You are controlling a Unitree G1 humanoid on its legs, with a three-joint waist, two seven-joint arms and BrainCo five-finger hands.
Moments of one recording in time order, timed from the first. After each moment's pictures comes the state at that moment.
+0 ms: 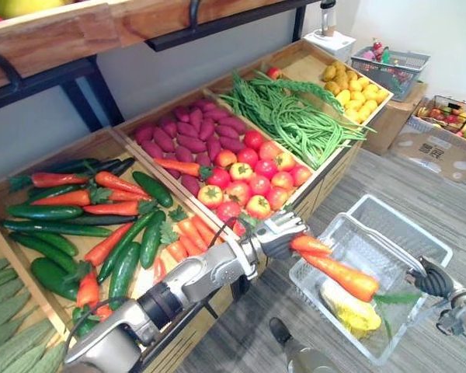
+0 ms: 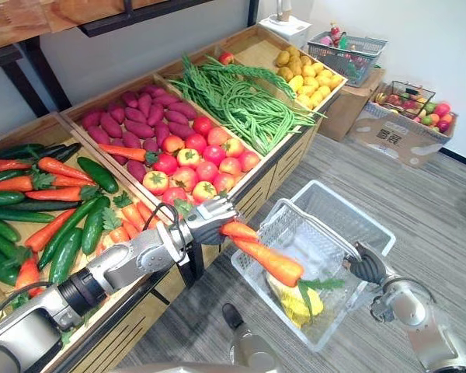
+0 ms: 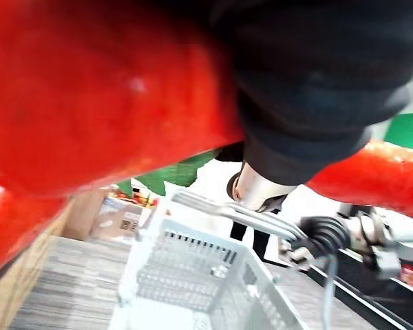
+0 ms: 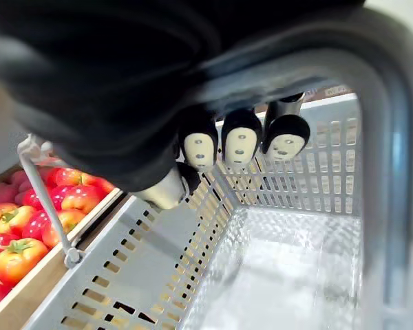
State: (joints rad) left arm -0.52 0.51 -0.80 0.08 0.59 -0.38 0.12; right arm 0.23 -0.84 -0.06 0.22 -0.21 -0.24 0.12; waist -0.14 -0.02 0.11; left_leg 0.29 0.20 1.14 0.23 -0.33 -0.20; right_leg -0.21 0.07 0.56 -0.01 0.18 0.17
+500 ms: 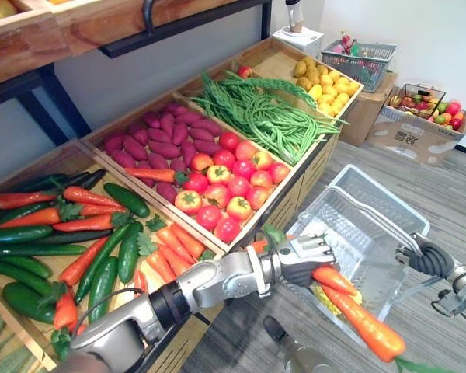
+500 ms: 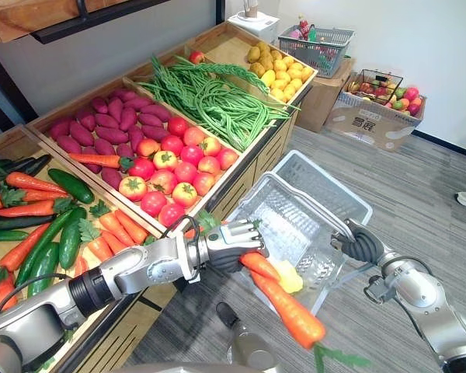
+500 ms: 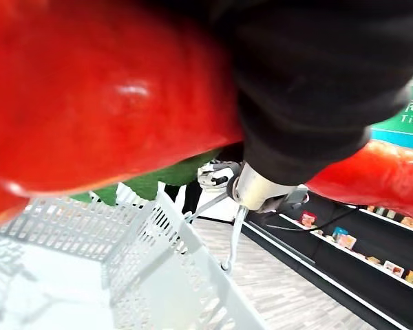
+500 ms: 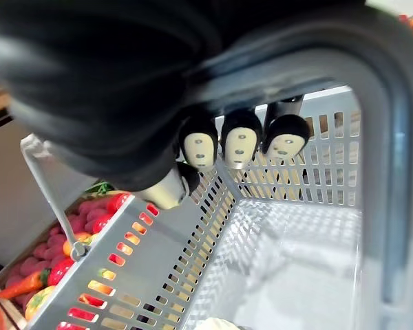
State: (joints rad) left arm -0.57 0.50 -0.95 0.04 0.55 -0.42 0.06; right arm 0.21 -0.94 -0.02 0.06 0.02 -0.27 0.23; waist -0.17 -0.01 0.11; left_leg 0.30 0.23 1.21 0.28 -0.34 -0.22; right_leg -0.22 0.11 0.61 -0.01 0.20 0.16
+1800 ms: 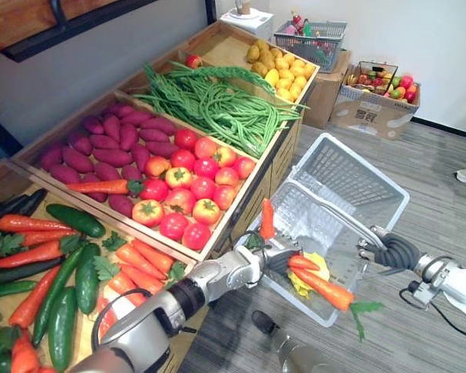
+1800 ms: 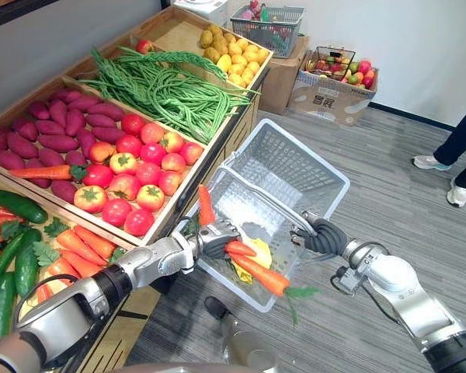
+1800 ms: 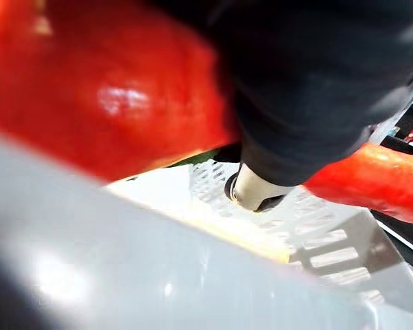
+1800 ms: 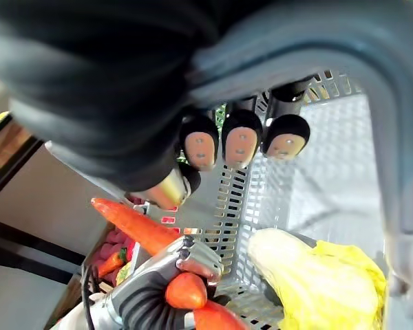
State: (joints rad) left arm -0.62 0.35 -0.90 0.58 0.69 -0.37 0.08; right arm 0.10 -0.97 0.17 -0.11 0.25 -0.25 0.31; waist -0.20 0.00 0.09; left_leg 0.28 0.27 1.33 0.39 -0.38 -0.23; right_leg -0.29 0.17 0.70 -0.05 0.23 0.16
